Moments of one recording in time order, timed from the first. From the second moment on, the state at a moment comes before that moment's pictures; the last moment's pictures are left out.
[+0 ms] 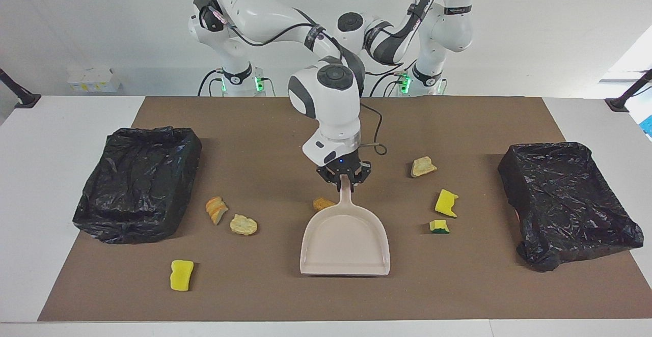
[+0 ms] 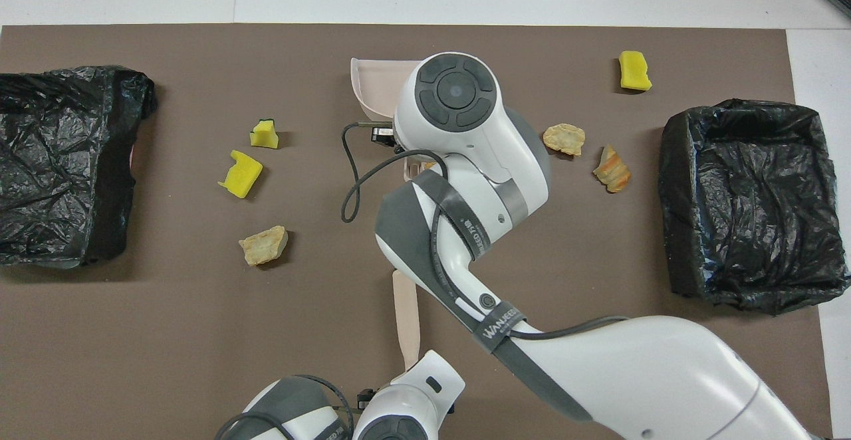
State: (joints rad) left arm -1.08 -0.13 0.06 -2.44 -0.10 2.29 -0.90; right arm 0.38 0.58 0.22 -1.24 -0.13 1.99 0.67
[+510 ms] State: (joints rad) left arm -1.08 -0.13 0.06 -2.44 -0.11 2.29 -0.86; right arm 0.29 0.43 0.22 -1.36 -0.07 1.79 0.10
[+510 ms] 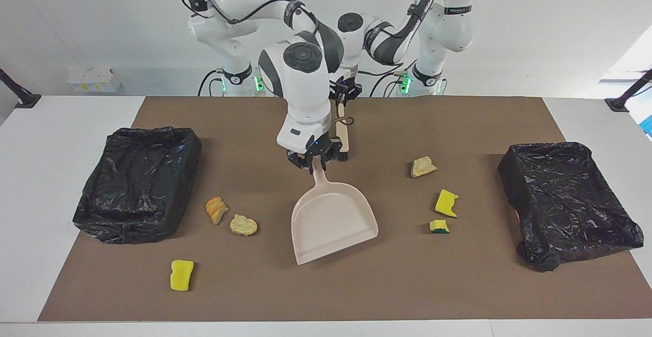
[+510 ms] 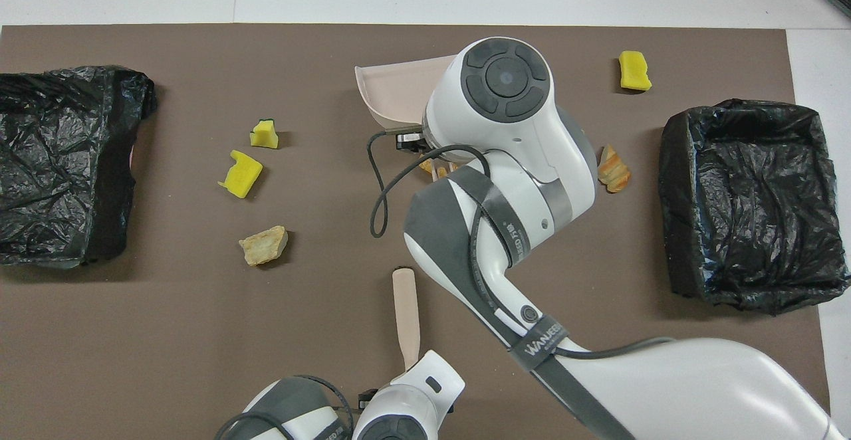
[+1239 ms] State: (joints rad) left arm -0.97 -0.16 0.09 -2.35 -0.09 2.06 -0.63; right arm 0.18 0.42 0.22 -1.38 -0.01 1.71 -0.76
